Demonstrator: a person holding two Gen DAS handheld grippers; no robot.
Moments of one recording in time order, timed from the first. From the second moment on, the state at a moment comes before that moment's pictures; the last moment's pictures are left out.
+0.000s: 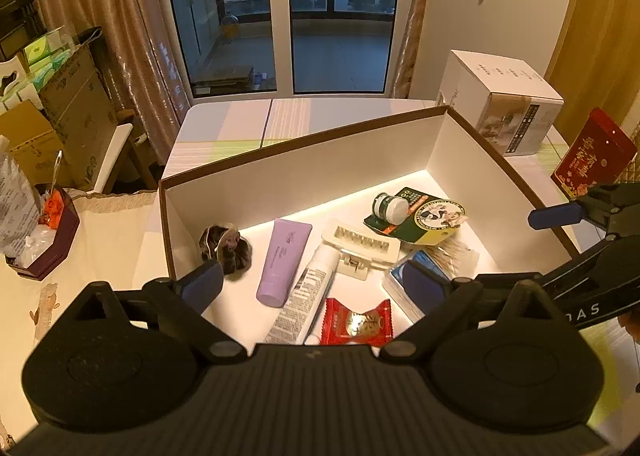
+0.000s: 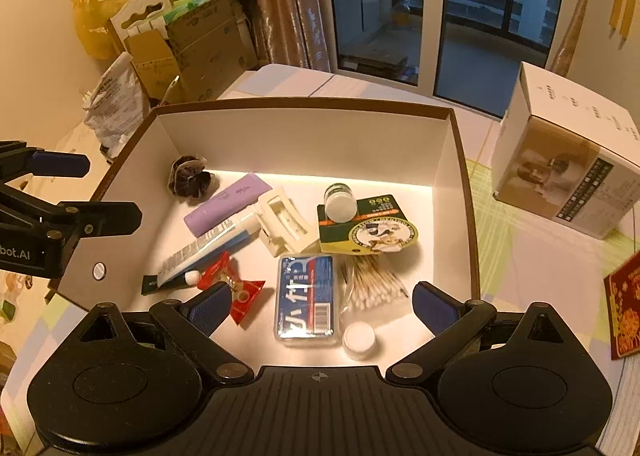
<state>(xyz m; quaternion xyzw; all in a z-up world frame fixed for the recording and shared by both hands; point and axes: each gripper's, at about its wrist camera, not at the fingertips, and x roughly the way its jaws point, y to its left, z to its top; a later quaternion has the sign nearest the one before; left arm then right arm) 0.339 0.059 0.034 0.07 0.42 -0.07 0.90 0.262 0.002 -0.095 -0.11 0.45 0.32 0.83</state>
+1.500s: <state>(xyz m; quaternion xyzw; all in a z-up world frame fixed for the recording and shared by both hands) 0.202 0.011 0.079 0.09 0.37 -0.03 0.93 0.157 -0.055 -0.053 -0.10 0.41 0.32 0.85</state>
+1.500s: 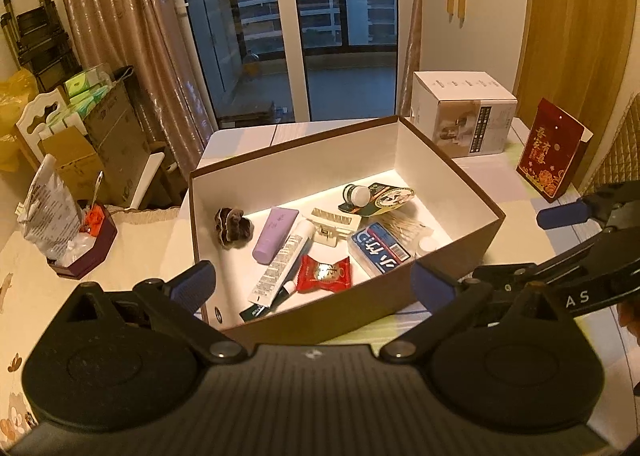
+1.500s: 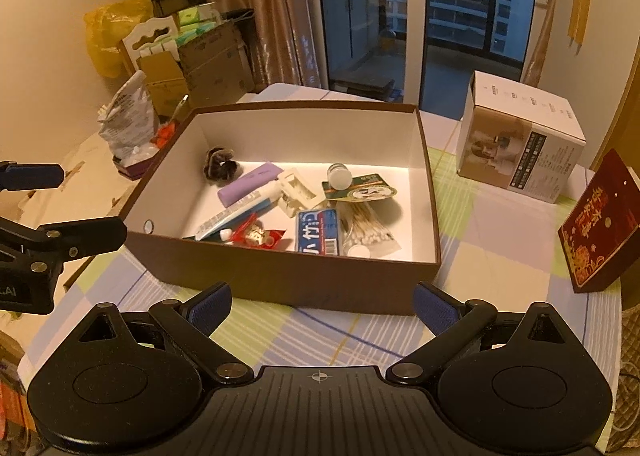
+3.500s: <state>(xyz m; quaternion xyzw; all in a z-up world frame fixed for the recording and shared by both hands) 0.094 -0.016 0.083 0.05 0.35 0.04 0.94 0.092 -0.097 -0.036 -0.09 0.37 0.33 0.86</state>
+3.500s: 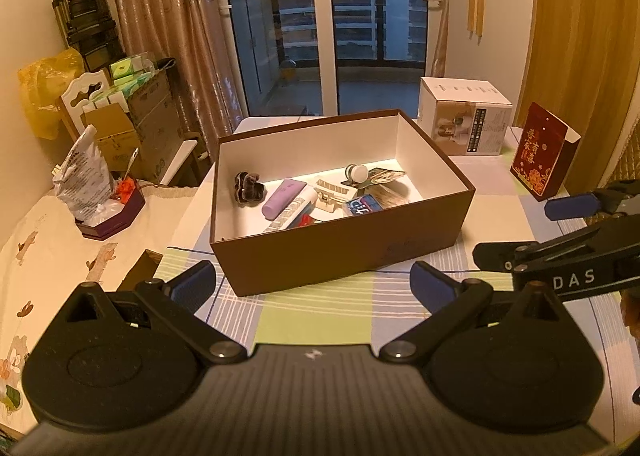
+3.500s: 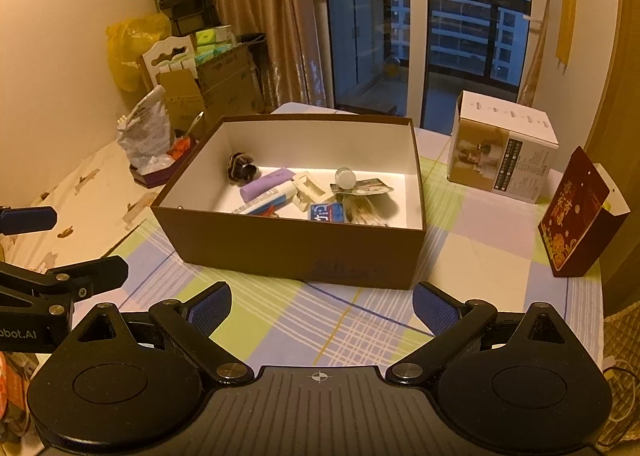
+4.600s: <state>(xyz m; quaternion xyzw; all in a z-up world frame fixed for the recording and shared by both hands) 0.119 -0.009 0.088 0.05 0.35 0.05 0.94 0.113 -0.088 -0.032 -0.09 0.37 0.33 0.86</state>
